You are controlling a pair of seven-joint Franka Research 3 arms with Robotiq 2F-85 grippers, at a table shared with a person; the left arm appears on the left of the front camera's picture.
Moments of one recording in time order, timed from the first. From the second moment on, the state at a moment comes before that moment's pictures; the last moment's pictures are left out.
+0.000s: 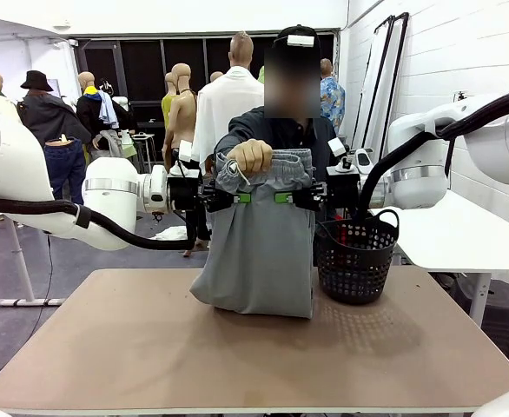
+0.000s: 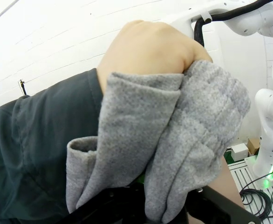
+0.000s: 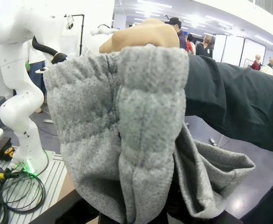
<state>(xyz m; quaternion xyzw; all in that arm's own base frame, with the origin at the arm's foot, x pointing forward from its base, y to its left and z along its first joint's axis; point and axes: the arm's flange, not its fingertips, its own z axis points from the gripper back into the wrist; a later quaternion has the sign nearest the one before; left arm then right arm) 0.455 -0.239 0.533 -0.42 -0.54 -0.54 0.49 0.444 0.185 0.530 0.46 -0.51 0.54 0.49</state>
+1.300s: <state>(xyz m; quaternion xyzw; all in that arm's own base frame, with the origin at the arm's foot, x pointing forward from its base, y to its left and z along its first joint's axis) 0.450 -0.231 0.537 -0.42 -0.54 -0.53 0.50 0.445 0.174 0.535 0.47 -0.50 0.52 0.51</state>
